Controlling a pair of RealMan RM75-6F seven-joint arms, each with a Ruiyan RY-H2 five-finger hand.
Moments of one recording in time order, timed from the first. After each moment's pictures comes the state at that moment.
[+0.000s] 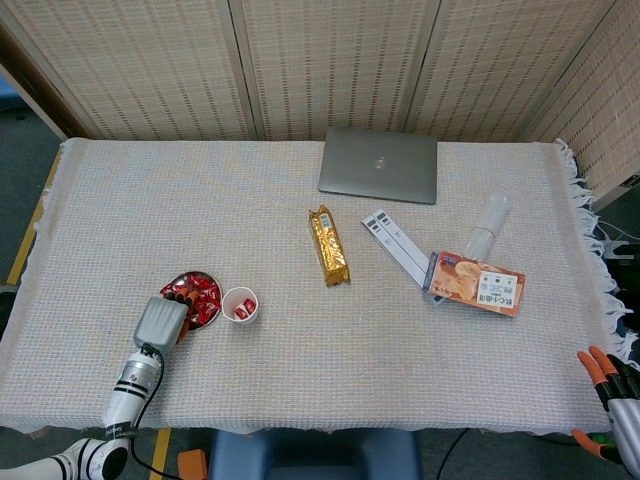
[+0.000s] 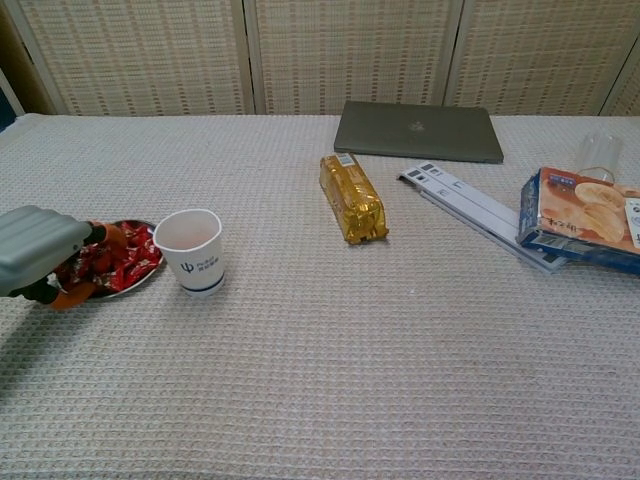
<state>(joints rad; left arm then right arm) -0.48 -1.67 -0.08 -1.18 1.28 1.13 0.53 -0.15 -0.95 -0.12 -1.71 -1.63 1.54 -0.04</state>
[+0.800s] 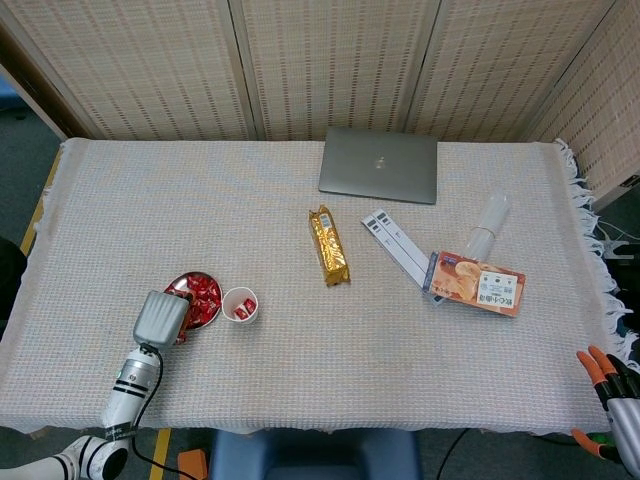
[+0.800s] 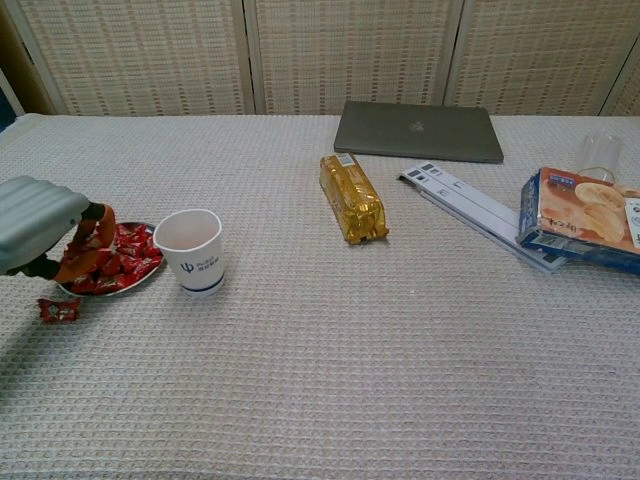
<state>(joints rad) -0.47 -1.67 -0.08 -1.17 1.38 1.25 0.49 -0.15 -0.95 -0.12 -1.71 -1.62 1.54 -0.04</state>
